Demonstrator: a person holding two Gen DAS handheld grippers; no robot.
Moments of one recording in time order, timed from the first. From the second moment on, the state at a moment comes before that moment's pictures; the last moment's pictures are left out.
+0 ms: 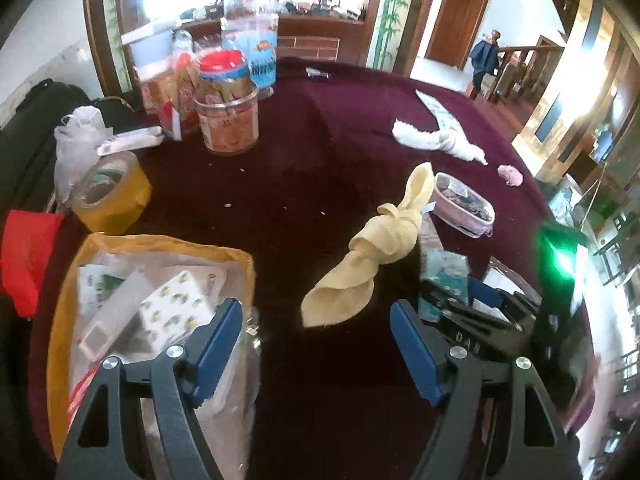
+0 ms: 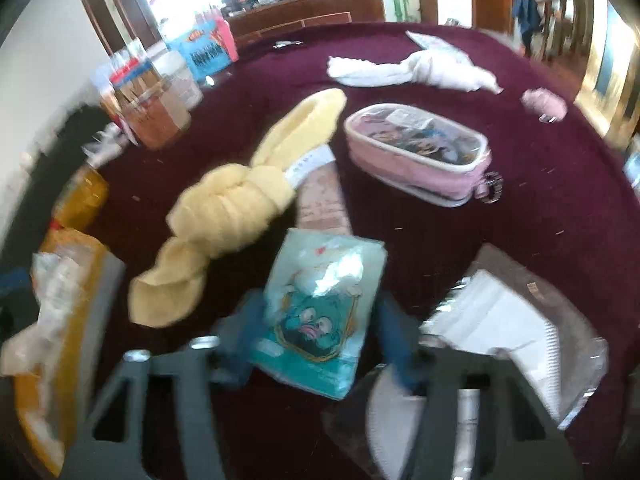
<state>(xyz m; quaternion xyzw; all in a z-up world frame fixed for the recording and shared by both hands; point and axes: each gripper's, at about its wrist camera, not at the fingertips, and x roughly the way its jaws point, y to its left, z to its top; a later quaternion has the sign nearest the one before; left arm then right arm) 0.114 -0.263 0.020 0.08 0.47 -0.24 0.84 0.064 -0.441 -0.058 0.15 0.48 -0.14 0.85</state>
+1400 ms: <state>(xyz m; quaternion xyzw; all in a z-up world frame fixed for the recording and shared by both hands) 0.052 -0.137 0.062 -0.11 0.50 -0.28 0.81 0.024 -0.442 -0.009 0.26 0.34 0.06 0.90</state>
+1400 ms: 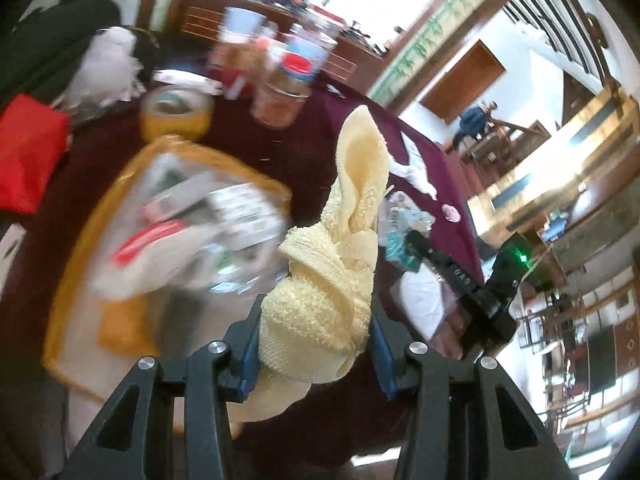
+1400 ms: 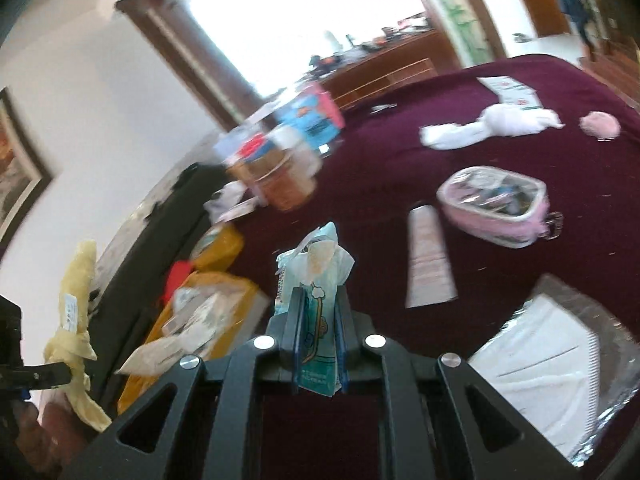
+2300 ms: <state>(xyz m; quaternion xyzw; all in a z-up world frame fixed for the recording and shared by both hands) 0.088 -0.061 -0.022 -0.13 0.52 -0.20 0.82 0.064 -0.247 -0.031 0.22 0.42 0.12 0.87</state>
